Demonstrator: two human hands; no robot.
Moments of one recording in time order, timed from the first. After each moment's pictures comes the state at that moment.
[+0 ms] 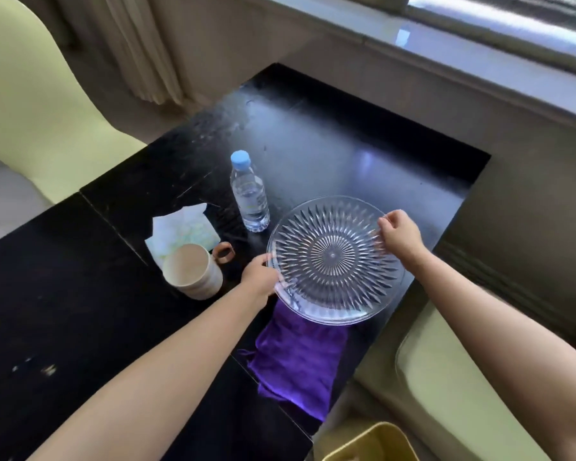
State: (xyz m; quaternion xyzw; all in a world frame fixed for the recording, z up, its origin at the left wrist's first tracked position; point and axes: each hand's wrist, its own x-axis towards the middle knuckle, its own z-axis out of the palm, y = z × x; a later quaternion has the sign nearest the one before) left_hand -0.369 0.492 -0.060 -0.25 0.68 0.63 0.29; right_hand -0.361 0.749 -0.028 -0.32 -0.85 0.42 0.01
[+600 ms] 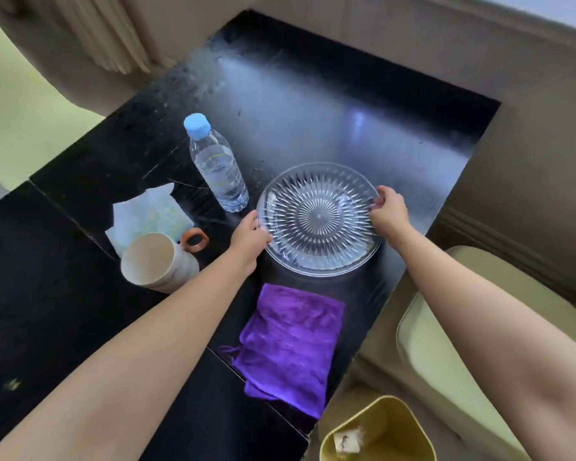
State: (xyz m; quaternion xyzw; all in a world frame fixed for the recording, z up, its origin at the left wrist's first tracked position) left_hand -0.415 0.514 -0.098 -0.18 0.72 0.61 0.29; right_hand -0.377 0.762 -0.079 -0.33 -0.84 0.42 -0.03
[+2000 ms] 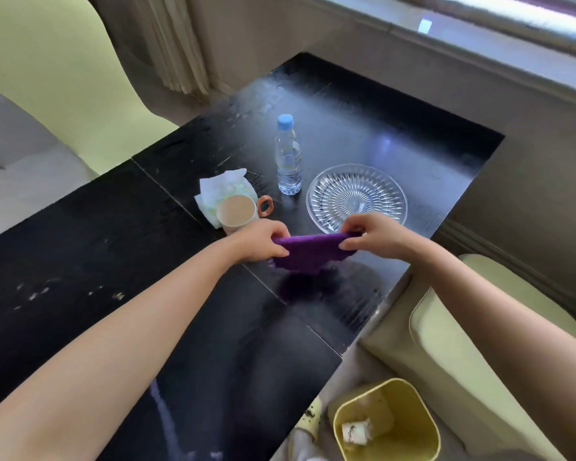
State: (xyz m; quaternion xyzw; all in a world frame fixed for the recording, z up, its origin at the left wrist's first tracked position) left_hand -0.296 0.389 0.058 0.18 0.89 0.26 0.31; right_hand -0.253 0.619 0.064 0.03 -0.91 0.36 -0.19
